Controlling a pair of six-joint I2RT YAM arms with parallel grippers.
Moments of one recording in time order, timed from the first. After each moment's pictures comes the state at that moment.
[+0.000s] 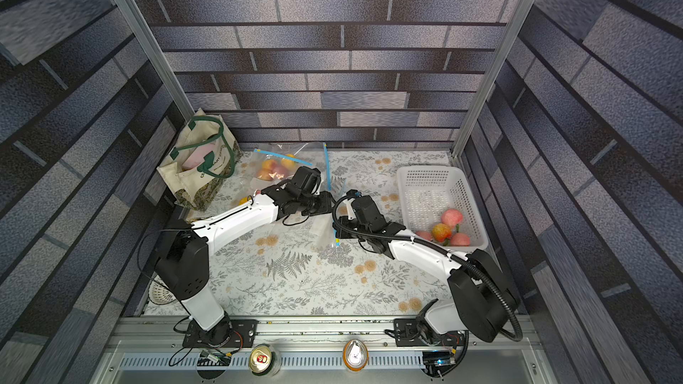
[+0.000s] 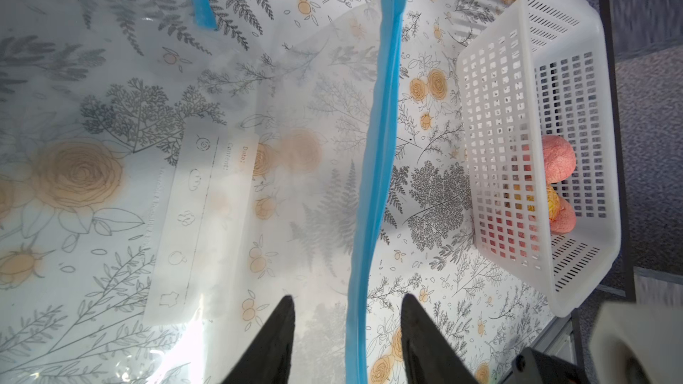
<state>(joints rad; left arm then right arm) -0.67 1.75 1.35 -0.45 0.20 -0.66 0.70 1.40 0.78 -0.04 -0.25 0.63</state>
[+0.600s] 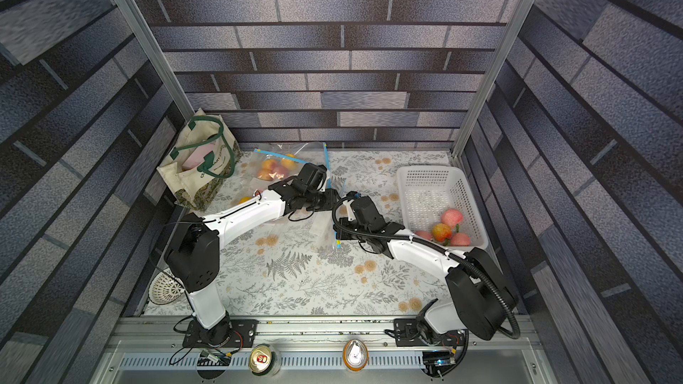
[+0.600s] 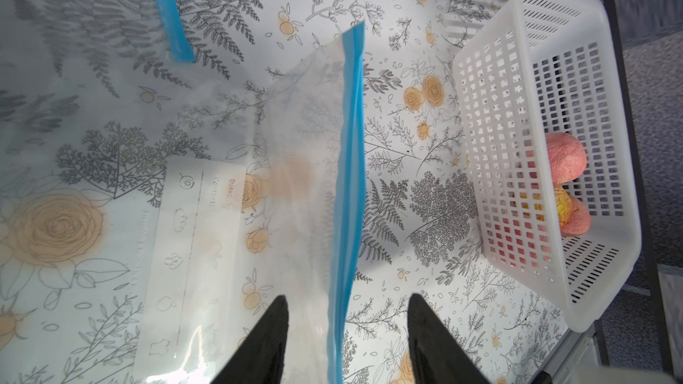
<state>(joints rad) -0.66 1.82 1.44 -0.44 0.19 -0.60 0.70 1.42 0.78 -0.06 -0.25 0.63</state>
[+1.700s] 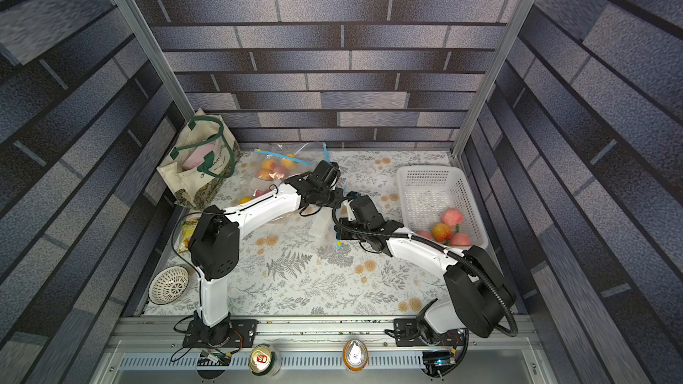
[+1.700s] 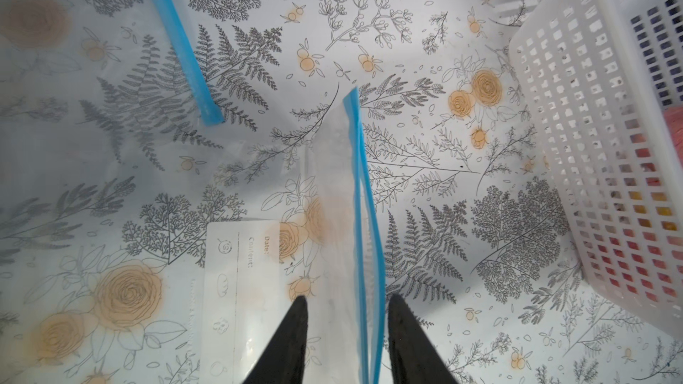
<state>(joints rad) -0.72 1.98 1.63 -0.57 0.00 -0.39 0.70 1.43 0.80 -0.12 -0.24 0.62</state>
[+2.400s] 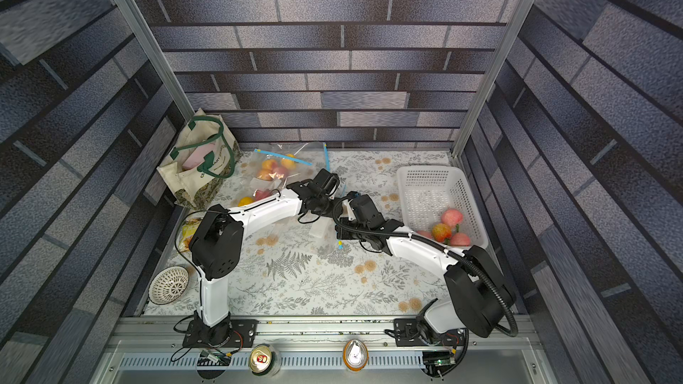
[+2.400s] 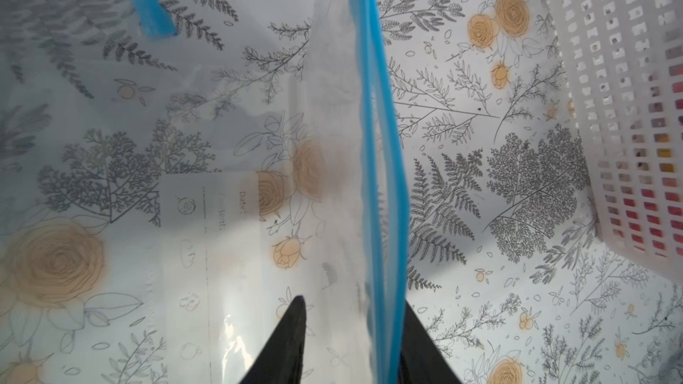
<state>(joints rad) -0.68 1.96 1.52 -0.54 0.14 -0.44 0.70 1.43 0.82 -0.14 -0.24 0.61</state>
